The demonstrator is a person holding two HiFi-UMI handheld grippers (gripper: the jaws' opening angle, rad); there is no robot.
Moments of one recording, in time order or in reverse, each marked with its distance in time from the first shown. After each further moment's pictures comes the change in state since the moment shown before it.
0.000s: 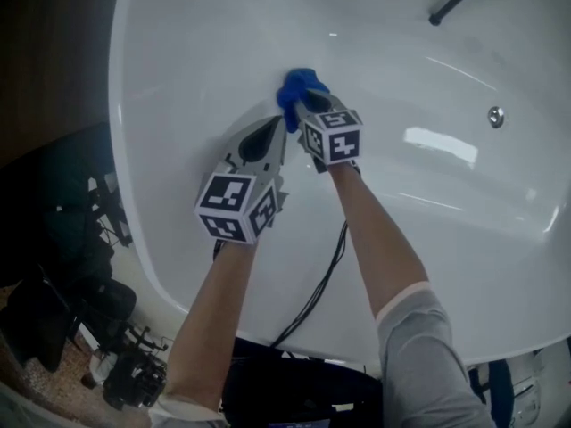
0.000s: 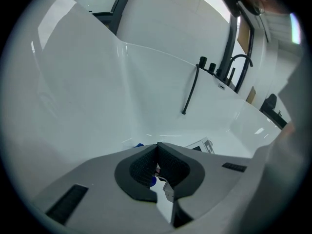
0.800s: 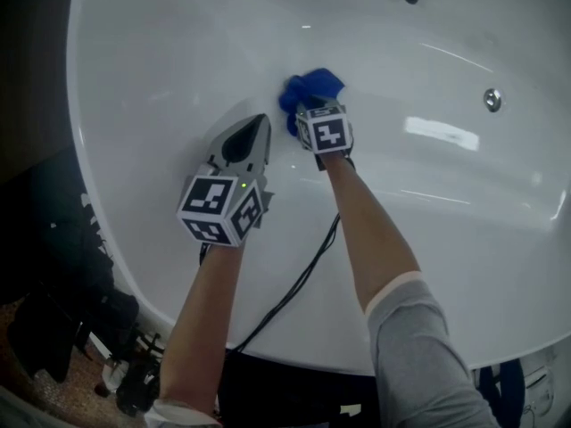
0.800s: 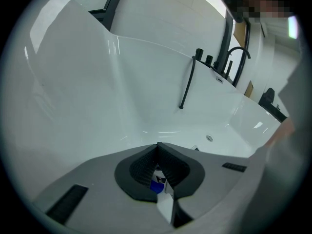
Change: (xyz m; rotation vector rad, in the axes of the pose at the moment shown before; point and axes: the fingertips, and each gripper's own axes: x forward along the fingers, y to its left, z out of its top) left arm 0.024 -0.013 -0.014 0.044 0.024 -0.012; right arm 0.008 -0.079 -0.074 0.000 0.202 -0.178
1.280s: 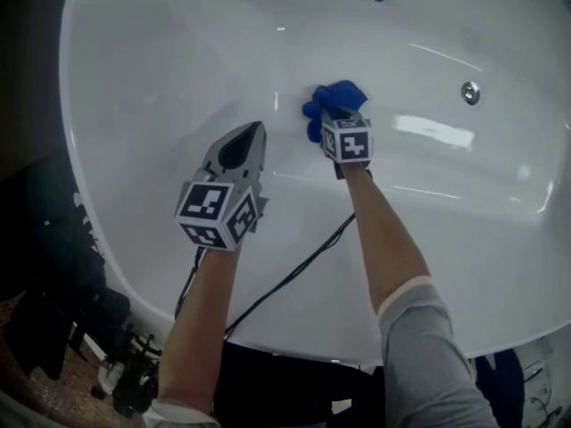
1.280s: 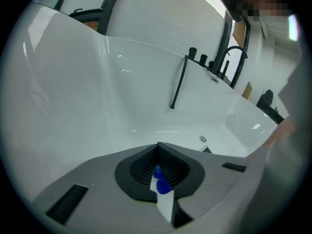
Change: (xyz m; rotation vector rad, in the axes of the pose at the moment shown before) left arm -0.002 -0.048 0.002 -0.007 0.011 -0.023; right arm -0.070 -0.091 -0.036 0.053 0.014 -0.104
